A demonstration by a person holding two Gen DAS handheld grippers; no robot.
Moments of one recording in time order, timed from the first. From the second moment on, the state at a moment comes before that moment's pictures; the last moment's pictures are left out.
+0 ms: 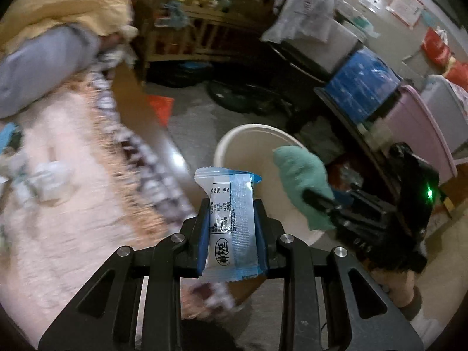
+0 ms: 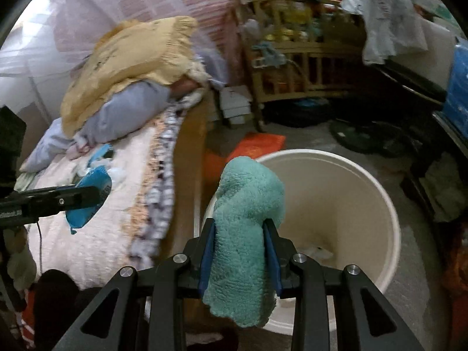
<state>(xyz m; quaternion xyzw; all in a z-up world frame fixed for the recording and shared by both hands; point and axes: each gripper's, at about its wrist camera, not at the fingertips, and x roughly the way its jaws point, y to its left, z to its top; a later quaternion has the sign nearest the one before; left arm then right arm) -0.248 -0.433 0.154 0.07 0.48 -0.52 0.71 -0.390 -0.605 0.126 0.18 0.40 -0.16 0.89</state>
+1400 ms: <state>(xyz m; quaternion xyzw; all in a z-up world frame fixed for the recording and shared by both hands) -0.164 -0.233 0.136 0.10 0.40 -0.24 0.88 -0.253 -0.459 0.132 0.12 0.40 -0.01 0.91</state>
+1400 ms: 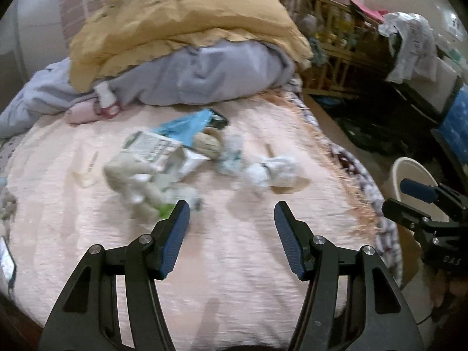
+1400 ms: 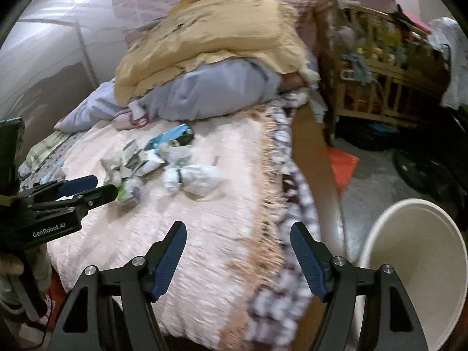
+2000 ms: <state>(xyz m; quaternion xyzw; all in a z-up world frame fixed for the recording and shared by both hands) -0.140 -0.148 0.120 0.03 0.43 -0.19 0.88 -0.203 -0.423 0.115 0.07 0.44 0.04 0.90</state>
